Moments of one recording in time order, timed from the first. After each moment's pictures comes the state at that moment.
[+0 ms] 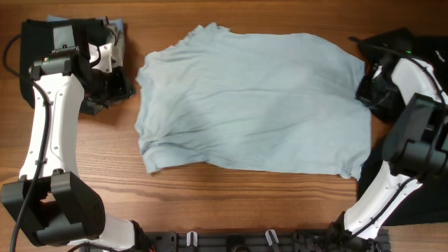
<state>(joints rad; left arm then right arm) 0.16 1.69 1.48 -1.10 0.30 -0.05 -0.33 2.14 1.55 -0.90 0.09 0.17</state>
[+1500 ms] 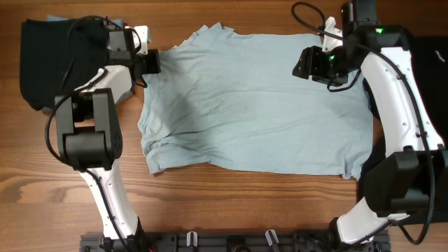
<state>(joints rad) 0.04 2.24 1.43 -0.04 0.24 -0.05 0.05 1.82 1.69 -1.17 -0.34 0.18</state>
